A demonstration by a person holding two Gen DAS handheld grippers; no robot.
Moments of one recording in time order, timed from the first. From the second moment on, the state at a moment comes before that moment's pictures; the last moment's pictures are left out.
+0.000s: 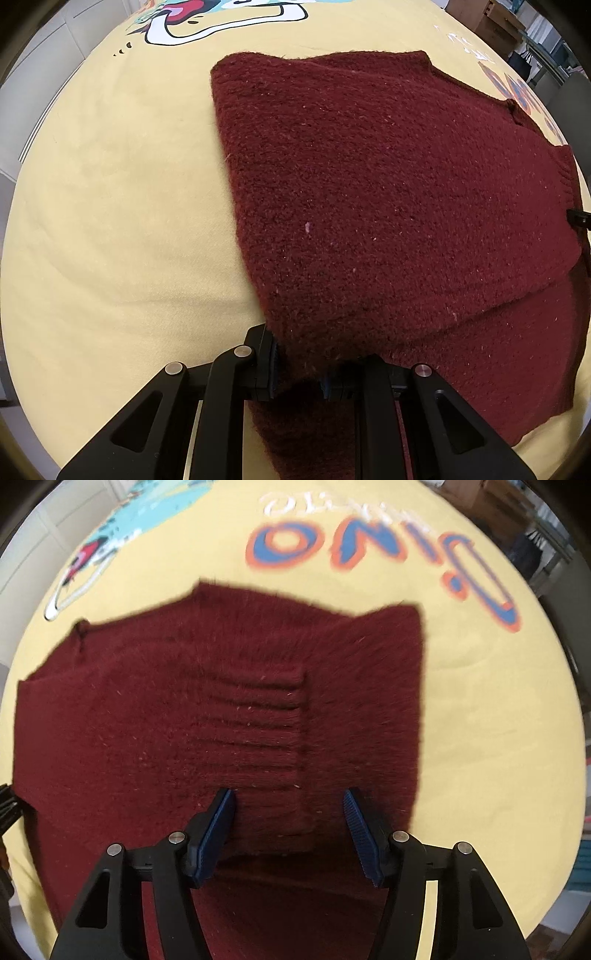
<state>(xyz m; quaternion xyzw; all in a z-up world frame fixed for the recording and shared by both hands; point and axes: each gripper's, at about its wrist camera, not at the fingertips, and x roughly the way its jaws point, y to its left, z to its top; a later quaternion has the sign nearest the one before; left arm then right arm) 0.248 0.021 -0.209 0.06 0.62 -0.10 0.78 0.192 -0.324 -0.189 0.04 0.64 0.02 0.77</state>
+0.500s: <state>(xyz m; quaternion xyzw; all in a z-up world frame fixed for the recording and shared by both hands) 0.230 0.032 -0.214 0.07 0.61 -0.10 0.78 0.176 -0.309 -0.187 -0.02 0.61 0.01 0.79</state>
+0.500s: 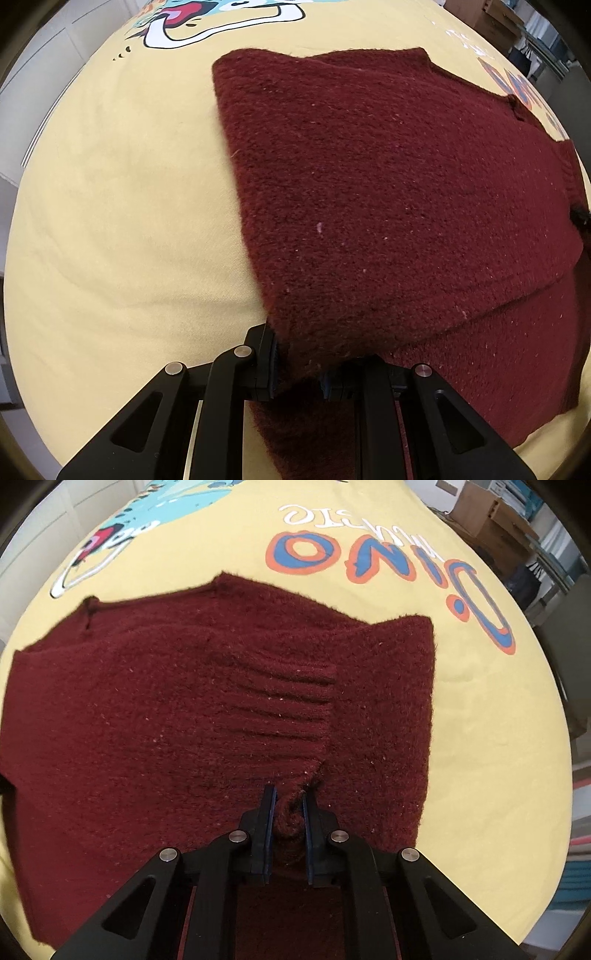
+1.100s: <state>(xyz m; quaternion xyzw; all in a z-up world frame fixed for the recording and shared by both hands) 0.166 0.057 -0.163 0.02 0.56 -0.11 0.82 0.093 -0.321 -0.130 0.00 0.54 0.04 0.84</state>
